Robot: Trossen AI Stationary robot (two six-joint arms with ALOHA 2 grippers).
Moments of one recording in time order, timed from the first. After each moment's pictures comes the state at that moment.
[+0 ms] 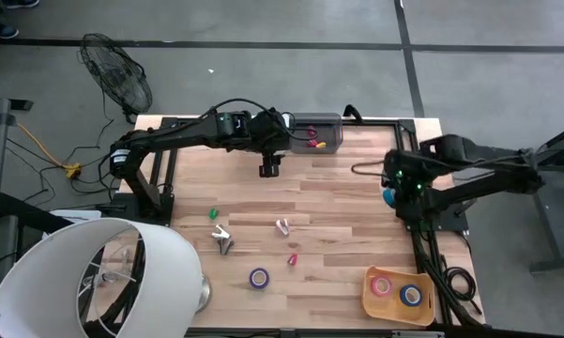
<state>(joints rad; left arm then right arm) 0.22 1.70 1.73 -0.87 -0.21 0.34 -0.02 1.01 1.20 -1.51 -0.24 0.29</state>
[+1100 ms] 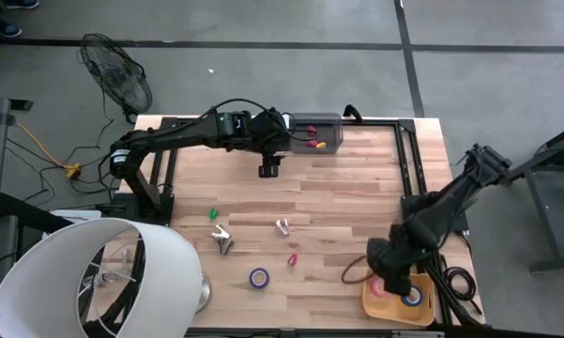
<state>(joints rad) 0.22 1.70 1.73 -0.87 -0.20 0.36 0.71 1.41 1.20 -1.22 -0.30 1.03</state>
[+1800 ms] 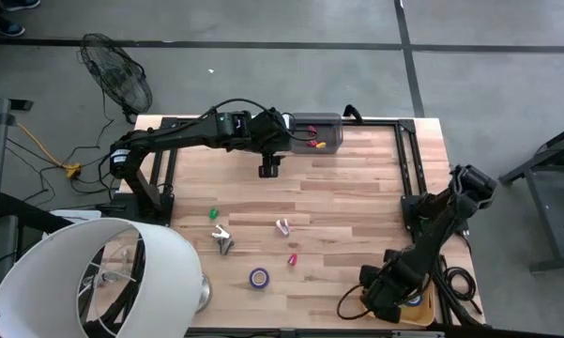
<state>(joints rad) 0.22 1.70 1.73 -0.87 -0.20 0.36 0.85 1.67 1.20 -1.03 -0.29 1.18</state>
